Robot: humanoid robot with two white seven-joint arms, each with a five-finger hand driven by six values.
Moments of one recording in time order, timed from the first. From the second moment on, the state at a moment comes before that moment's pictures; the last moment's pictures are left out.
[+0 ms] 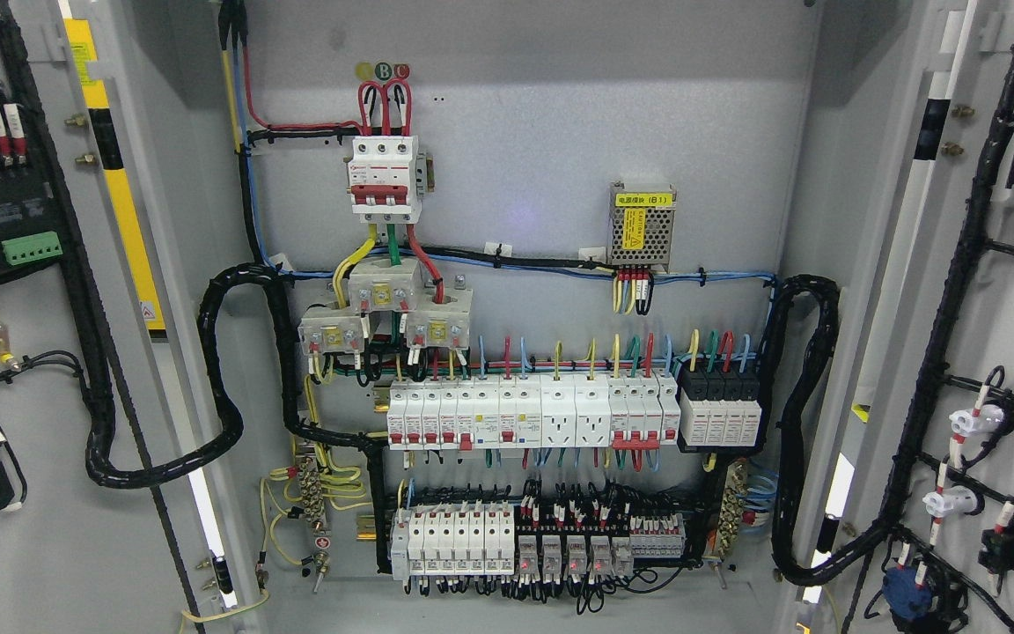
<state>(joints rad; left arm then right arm) 0.23 0.22 -0.16 -1.08 0.51 -0.42 -0.38 0.43 -0.25 0.16 -1.31 -0.40 -0.54 0.31</state>
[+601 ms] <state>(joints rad) 0.08 0.04 -0.21 -0.40 0.40 -0.34 -0.39 0.24 -0.17 0.21 -0.66 -0.29 -0.42 0.24</state>
